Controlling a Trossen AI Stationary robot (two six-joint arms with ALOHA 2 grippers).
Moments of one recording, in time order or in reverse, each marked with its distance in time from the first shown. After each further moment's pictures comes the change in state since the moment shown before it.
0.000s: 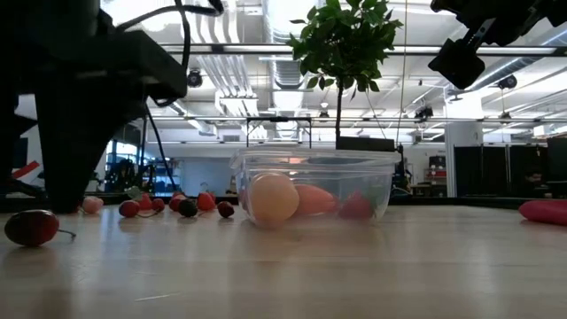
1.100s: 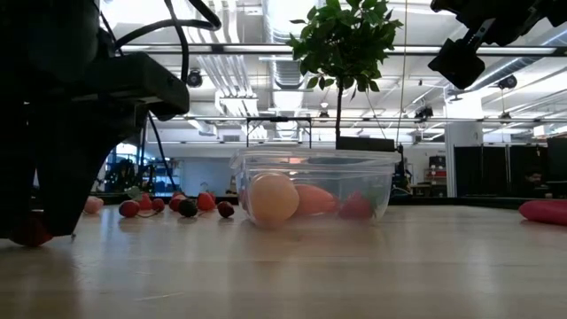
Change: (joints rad) left arm 0.003 0.000 -0.056 0.082 -0.031 0.003; right arm 0.000 0.000 0.000 0.000 0.000 0.000
